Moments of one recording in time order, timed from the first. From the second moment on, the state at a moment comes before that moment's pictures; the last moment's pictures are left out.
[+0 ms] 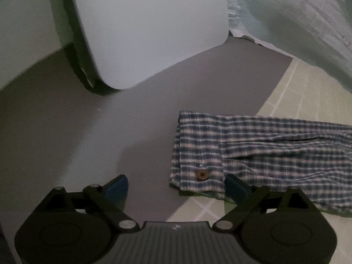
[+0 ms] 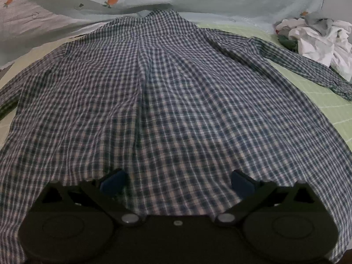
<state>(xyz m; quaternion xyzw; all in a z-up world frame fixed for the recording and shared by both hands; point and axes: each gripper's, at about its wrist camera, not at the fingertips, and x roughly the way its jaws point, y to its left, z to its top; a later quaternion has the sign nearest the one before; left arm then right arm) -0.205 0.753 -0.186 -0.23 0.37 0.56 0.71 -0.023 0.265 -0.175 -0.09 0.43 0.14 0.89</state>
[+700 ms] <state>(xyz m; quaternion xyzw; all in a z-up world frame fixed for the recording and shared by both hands) -0.077 0.455 -0.131 -0.21 0.40 0.30 0.84 0.038 0.107 -0.147 -0.03 0.40 0.16 0.90</state>
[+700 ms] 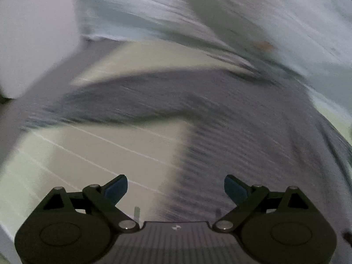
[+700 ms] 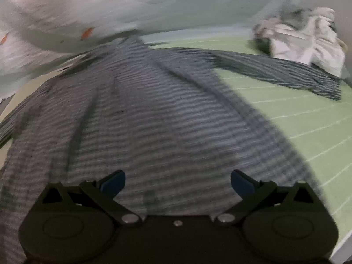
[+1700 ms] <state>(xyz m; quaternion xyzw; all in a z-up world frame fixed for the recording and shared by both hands) 0.144 0.289 -0.158 -0.14 0.48 0.27 0.82 0.321 0.047 -0.191 -0.05 0.36 0.12 0.92</state>
